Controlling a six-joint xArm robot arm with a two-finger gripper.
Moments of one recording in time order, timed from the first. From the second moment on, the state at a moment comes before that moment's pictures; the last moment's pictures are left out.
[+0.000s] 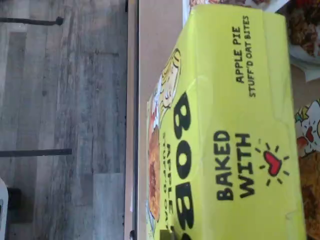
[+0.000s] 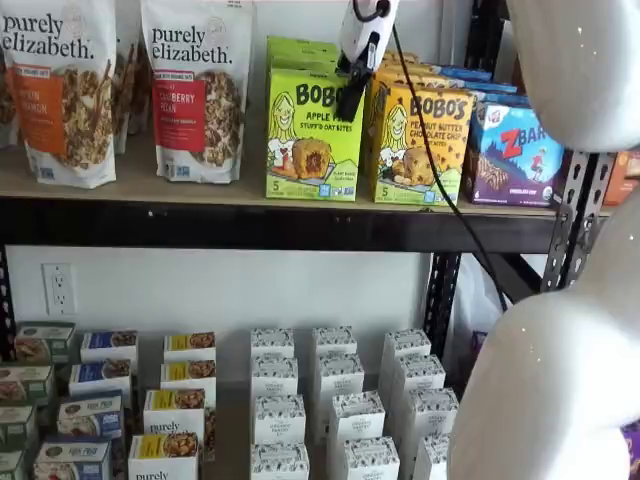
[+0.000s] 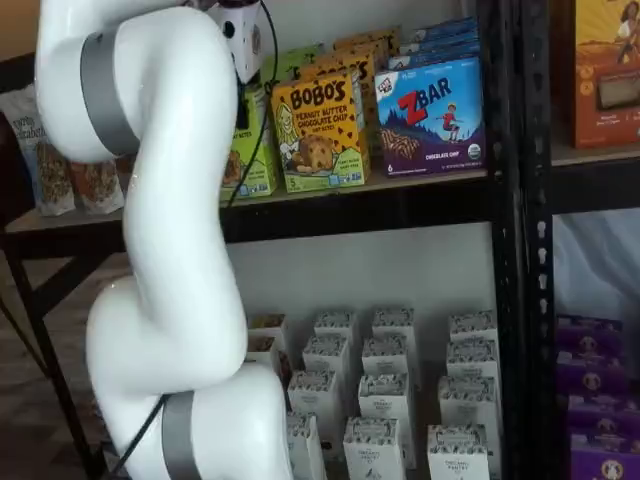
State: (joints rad) arm 0.18 -0.13 -1.57 0.23 1.52 -1.36
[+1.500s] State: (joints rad) arm 0.18 -0.13 -1.56 0.23 1.51 -1.35
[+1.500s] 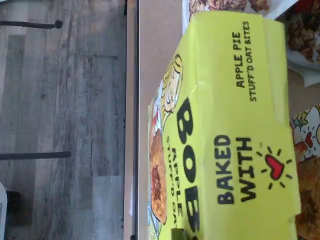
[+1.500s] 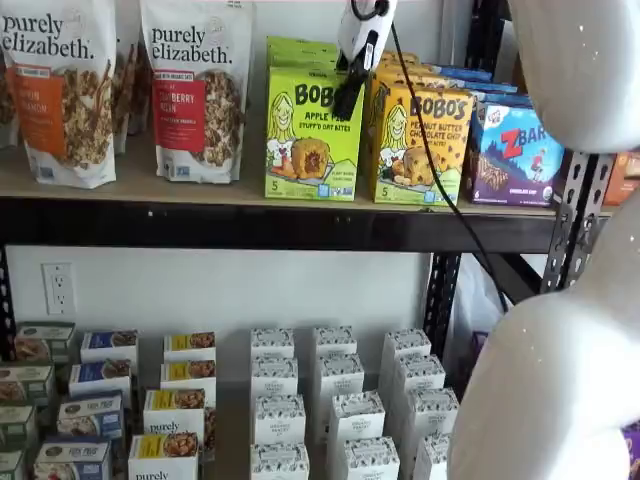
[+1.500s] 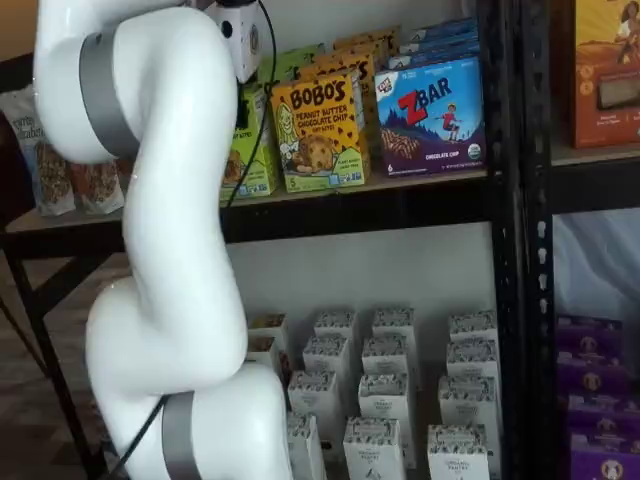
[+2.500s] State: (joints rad) arm 0.19 -0.15 -1.56 0.23 1.53 -1.35
